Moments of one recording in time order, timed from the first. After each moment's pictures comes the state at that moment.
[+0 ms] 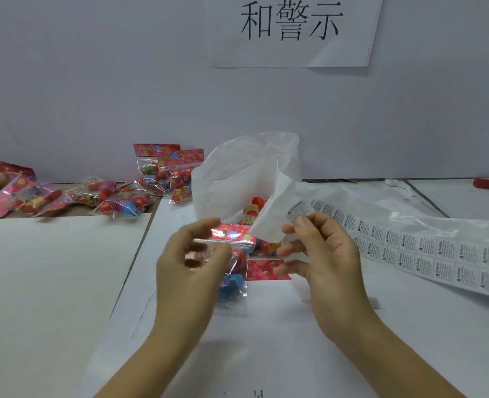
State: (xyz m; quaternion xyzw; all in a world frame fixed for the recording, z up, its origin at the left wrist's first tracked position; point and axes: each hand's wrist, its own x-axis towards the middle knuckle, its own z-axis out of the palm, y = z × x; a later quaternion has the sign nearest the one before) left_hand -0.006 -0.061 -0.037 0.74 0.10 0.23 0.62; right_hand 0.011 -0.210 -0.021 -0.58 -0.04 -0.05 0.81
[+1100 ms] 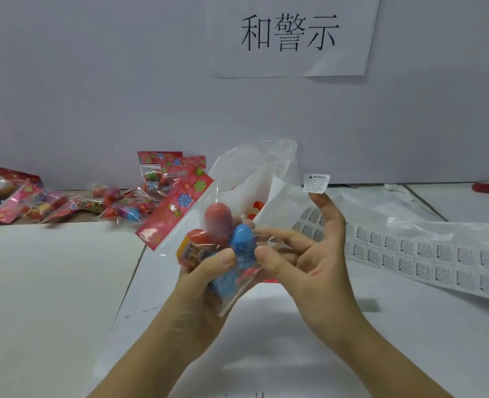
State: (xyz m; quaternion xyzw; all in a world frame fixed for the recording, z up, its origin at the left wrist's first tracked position) left_hand -0.016 -0.063 -0.022 0.46 -0.04 -0.05 0.88; right_hand -0.001 -0.206 -0.018 -0.58 -0.19 -0.03 0.79
